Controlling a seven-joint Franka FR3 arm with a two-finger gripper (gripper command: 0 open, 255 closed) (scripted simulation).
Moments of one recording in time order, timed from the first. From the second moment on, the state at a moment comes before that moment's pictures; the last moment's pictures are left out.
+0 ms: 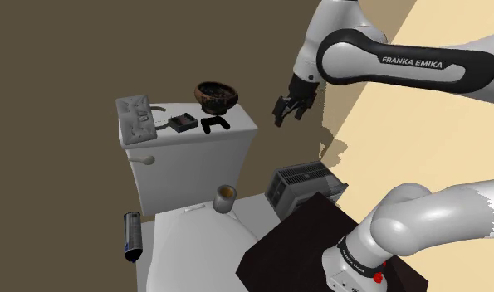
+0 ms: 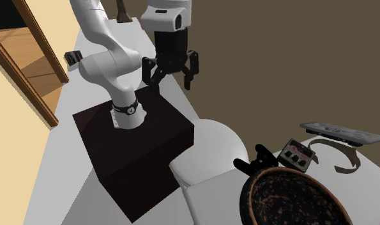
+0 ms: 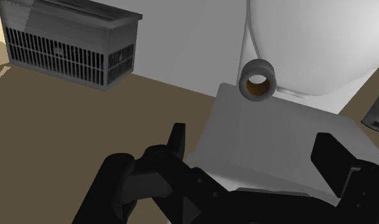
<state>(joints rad) -0.02 -0.57 0.15 -2.33 -0.03 1.84 0.21</state>
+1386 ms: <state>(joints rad) -0.05 0.11 0.31 -1.97 -0.34 2.16 0.61</state>
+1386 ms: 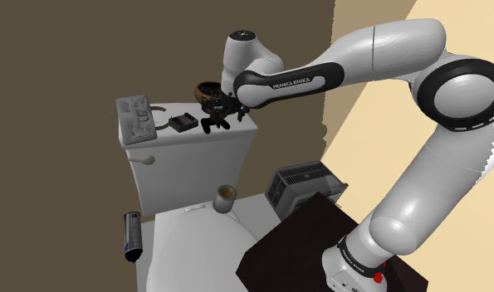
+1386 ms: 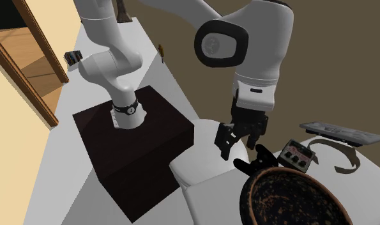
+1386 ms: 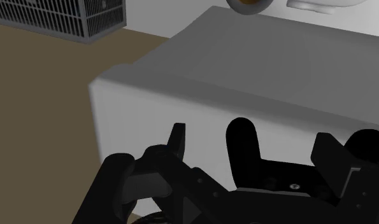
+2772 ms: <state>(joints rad) -0.05 0.14 0.31 -1.99 -0.36 2.21 0.62</state>
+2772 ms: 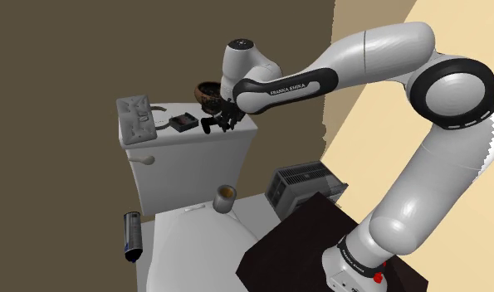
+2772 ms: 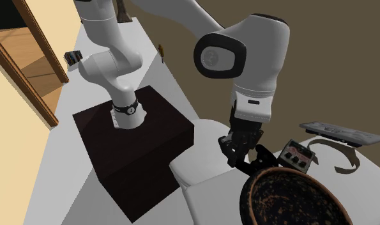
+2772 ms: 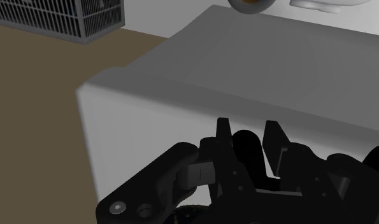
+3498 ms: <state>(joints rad) -0.05 0.09 0.31 -1.91 -0.32 2.10 0.57</state>
